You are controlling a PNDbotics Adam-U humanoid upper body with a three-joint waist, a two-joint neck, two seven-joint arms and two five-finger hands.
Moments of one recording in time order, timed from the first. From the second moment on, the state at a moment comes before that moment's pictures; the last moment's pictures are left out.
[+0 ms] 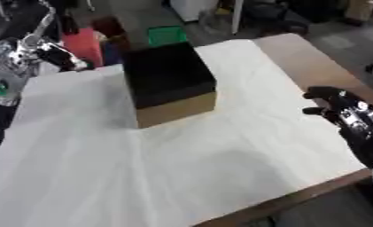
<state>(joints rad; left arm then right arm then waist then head) -1.08 0.41 -0.13 -0.87 -0.79 -0.11 0.00 -0.23 -0.37 -0.02 -1.75 -0.18 -0.15 0.31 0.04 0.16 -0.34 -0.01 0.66</state>
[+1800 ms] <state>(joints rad) -1.09 0.28 -0.18 -0.84 -0.95 -0.25 -0.07 -0.27 -0.36 0.01 -1.76 -0.20 -0.15 0.35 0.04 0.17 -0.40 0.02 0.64</state>
